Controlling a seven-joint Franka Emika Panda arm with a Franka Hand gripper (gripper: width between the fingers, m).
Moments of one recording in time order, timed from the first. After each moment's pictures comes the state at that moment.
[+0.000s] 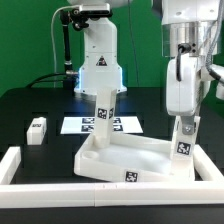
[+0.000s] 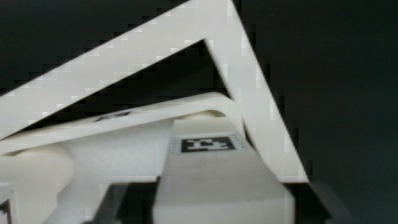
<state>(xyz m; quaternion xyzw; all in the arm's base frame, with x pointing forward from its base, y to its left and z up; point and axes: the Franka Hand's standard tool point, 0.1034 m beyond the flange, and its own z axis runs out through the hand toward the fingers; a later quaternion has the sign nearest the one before) 0.648 0.090 0.111 -0.52 0.85 -0.01 0.07</state>
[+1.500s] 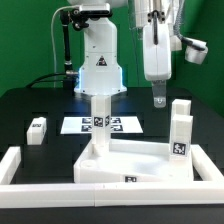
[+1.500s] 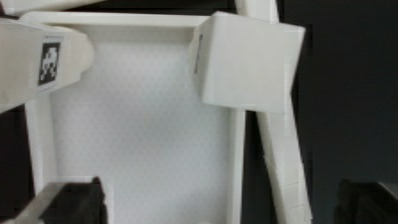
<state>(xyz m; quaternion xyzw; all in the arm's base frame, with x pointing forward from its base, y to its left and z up) 0.616 0.045 0.150 -0.61 0.79 -0.02 0.08</state>
